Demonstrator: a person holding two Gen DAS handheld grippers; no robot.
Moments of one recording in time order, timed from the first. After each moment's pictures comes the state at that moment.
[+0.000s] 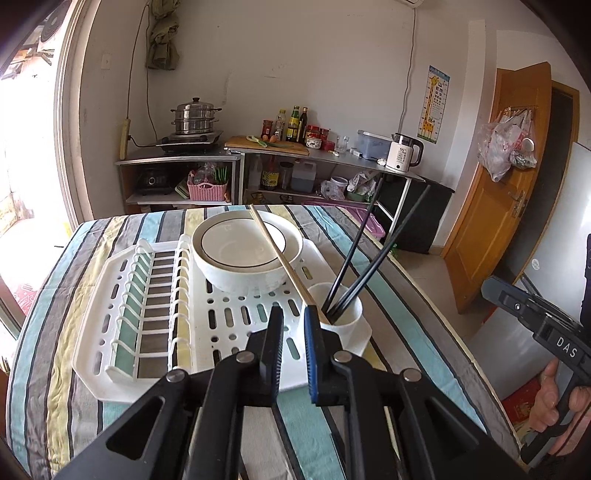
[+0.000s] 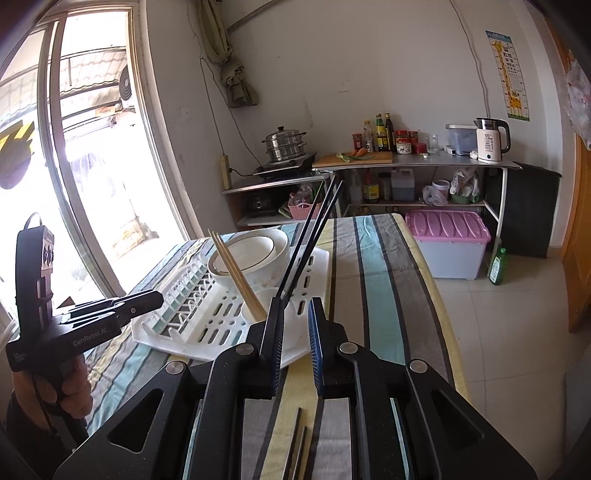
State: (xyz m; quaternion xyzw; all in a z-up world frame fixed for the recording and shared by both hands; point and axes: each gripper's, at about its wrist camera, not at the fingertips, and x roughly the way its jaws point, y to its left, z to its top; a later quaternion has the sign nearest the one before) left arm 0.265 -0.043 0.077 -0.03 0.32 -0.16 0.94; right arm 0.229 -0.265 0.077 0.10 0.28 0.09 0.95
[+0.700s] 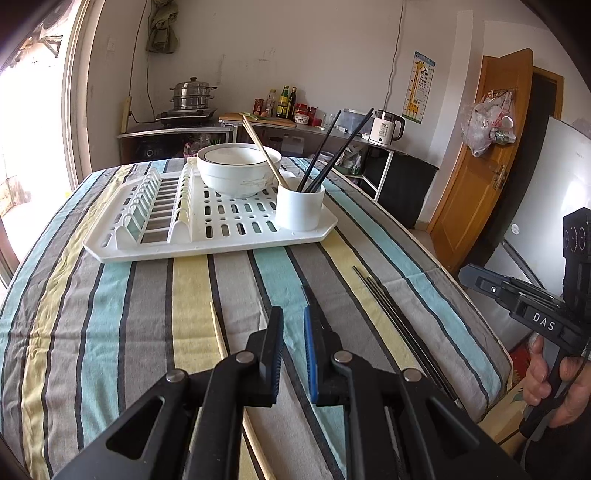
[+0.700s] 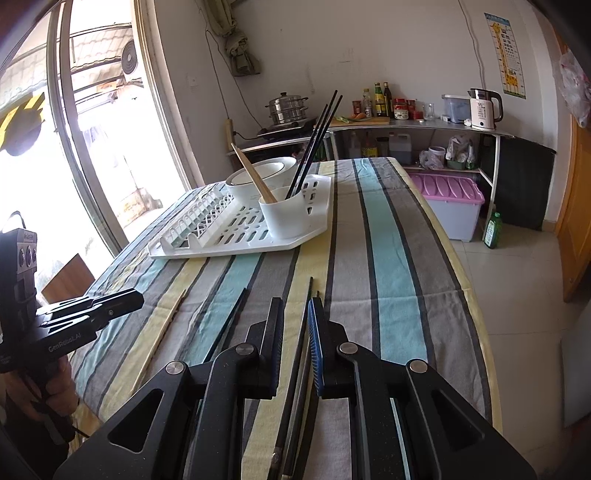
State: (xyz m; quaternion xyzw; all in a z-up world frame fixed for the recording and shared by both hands) left arm 0.135 -0.030 0.021 -0.03 0.34 -0.18 0.92; right arm 0.130 -0.251 0.022 0.09 0.33 0.10 0.93
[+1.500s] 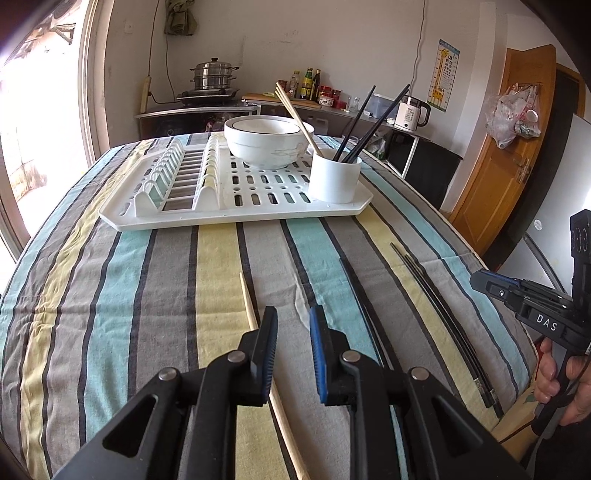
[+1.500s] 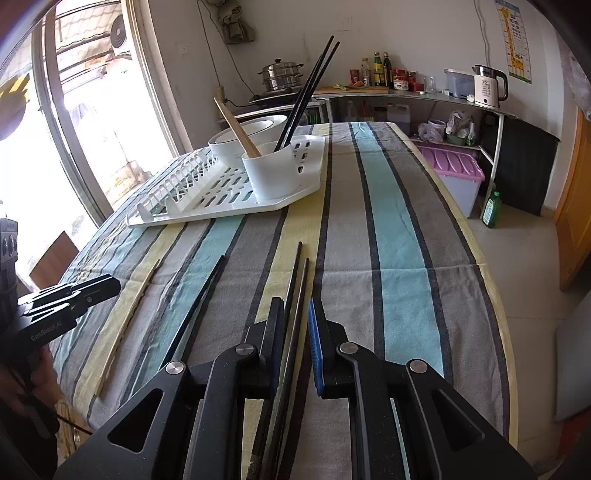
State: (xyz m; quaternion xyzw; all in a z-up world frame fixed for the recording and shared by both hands) left arm 0.147 -0.018 -0.008 -0.03 0.38 -0.13 0.92; right arm 0.152 -0.247 -0.016 0.07 0.39 0.09 0.91
